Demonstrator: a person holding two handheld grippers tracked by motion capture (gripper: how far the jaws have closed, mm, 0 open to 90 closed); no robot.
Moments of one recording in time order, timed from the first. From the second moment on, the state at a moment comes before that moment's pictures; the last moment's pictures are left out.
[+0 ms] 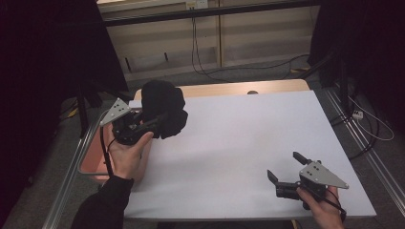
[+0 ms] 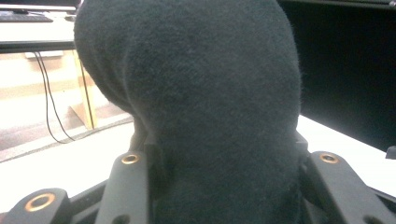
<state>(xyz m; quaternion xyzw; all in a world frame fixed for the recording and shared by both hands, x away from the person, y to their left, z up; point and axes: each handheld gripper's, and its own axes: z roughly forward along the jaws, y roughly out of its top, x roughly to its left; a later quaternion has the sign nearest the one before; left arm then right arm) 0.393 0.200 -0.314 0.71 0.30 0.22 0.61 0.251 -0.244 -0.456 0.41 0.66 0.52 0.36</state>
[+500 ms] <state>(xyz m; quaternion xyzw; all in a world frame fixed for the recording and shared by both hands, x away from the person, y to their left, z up) 0.390 0.166 -0.313 0.72 0.27 0.20 0.61 0.252 -0.243 -0.456 0.40 0.66 0.52 0.36</state>
